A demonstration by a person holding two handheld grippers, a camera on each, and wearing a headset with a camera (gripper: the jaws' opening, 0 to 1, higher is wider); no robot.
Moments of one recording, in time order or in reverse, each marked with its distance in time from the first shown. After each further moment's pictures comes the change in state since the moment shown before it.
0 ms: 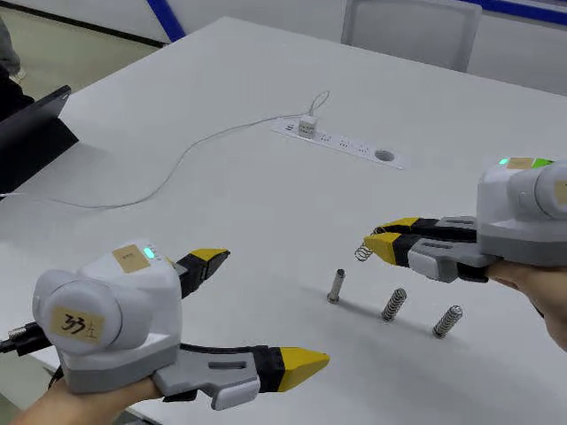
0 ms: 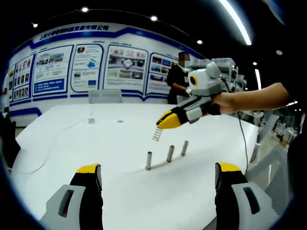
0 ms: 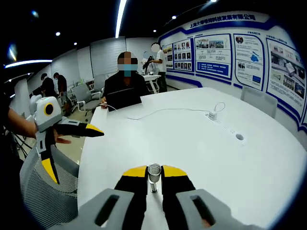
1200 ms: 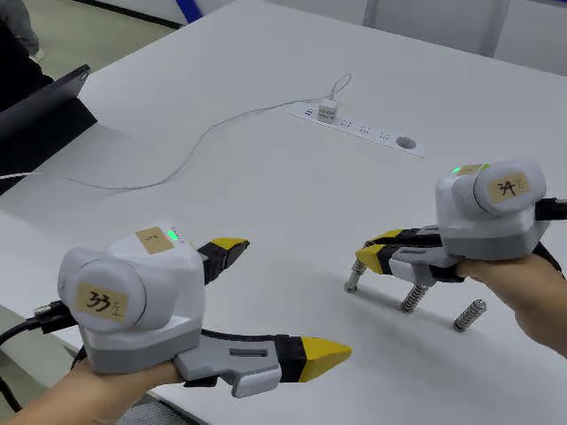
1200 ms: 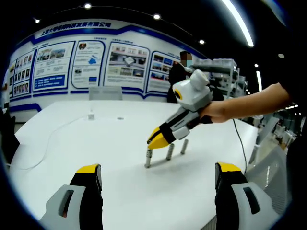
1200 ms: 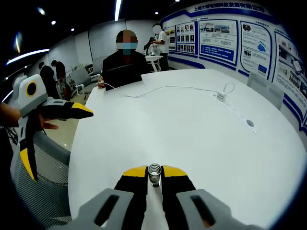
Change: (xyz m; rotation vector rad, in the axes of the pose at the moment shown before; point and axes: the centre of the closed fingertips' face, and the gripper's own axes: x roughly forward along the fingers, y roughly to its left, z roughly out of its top) left arm 0.002 0.000 -0.004 -0.024 0.020 0.003; right arm 0.044 0.001 -0.043 -0.013 0.175 0.011
